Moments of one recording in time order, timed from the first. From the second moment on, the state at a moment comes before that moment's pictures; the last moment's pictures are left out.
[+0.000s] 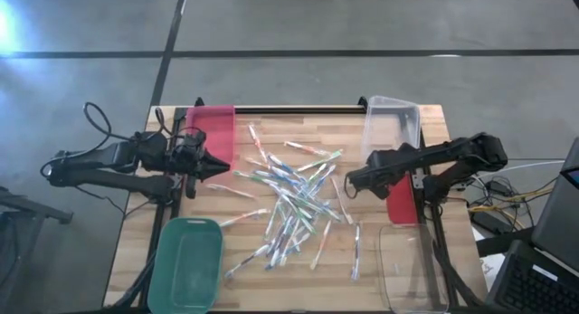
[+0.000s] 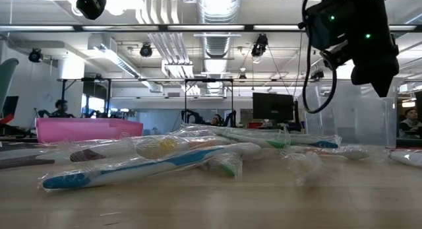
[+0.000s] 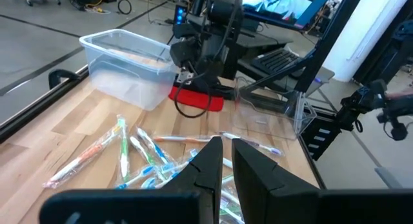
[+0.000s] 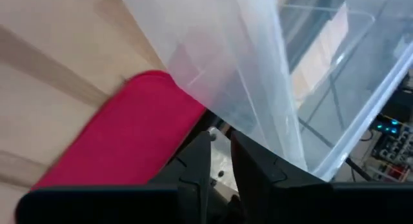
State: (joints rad) left arm 0.00 0.56 0.77 -0.38 0.01 -0.26; right arm 0.02 1.45 0.96 -1.57 0.39 0.92
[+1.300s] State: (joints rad) left arm 0.00 0.56 0.76 -0.38 0.01 -0.26; right arm 0.15 1.20 1.15 -1.49 0.37 1.08
